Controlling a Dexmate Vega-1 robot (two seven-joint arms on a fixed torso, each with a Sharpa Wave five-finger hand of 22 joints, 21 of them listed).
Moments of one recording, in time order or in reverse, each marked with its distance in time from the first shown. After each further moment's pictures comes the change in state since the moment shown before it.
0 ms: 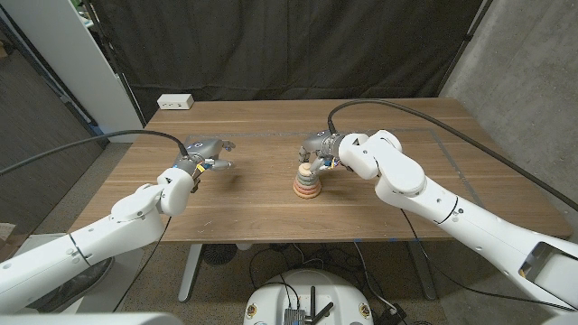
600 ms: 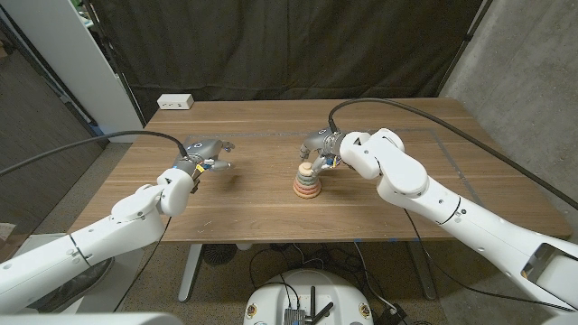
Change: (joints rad) left arm 0.001 -0.001 0.001 0.005 -0.005 0.006 0.002; left_hand -0.004 0.004 0.000 0.000 0.000 0.009 -0.001 0.000 0.000 0.010 -0.001 0.000 0.001 0.000 0.000 0.000 0.005 0.000 0.000 0.004 0.000; right arm -0.007 -0.004 0.019 -0.029 -0.049 0.011 0.026; right_hand -0.004 -0.012 -0.005 -0.003 -0.003 -0.108 0.020 -0.019 0.000 -0.110 0.010 0.001 -0.019 -0.045 -0.002 -0.041 -0.014 -0.029 0.003 -0.015 0.000
